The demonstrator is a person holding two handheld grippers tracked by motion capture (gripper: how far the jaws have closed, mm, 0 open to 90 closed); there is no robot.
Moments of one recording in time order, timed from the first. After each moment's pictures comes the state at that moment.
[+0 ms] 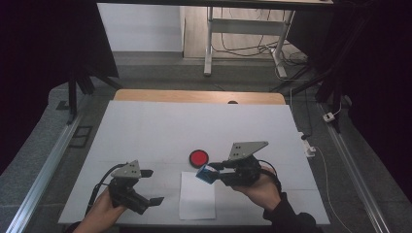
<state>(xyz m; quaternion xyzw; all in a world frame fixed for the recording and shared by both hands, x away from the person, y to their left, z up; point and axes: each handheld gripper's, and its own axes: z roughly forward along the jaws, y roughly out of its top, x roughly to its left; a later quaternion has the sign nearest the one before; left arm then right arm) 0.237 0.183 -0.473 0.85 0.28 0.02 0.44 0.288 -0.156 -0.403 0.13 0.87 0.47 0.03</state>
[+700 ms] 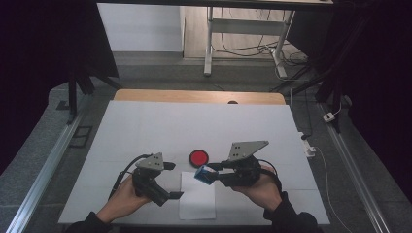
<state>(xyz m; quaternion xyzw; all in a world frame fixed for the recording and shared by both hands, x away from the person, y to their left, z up) 0.267 0.137 -0.467 0.87 0.20 0.00 0.45 0.283 -0.153 -0.394 0.12 0.87 0.47 0.02</state>
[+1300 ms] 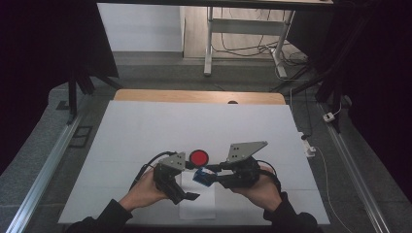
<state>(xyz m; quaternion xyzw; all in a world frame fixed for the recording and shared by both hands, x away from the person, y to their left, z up) 0.290 0.089 -0.469 0.89 0.10 -0.02 0.45 0.280 -0.151 -0.393 0.10 0.88 0.47 0.02</state>
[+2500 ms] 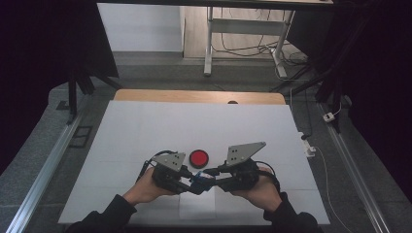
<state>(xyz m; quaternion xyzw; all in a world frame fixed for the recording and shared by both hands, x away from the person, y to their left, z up) 0.296 0.095 -0.467 0.85 0.01 -0.09 0.51 0.278 -0.149 -0.393 0.08 0.88 0.47 -0.01</state>
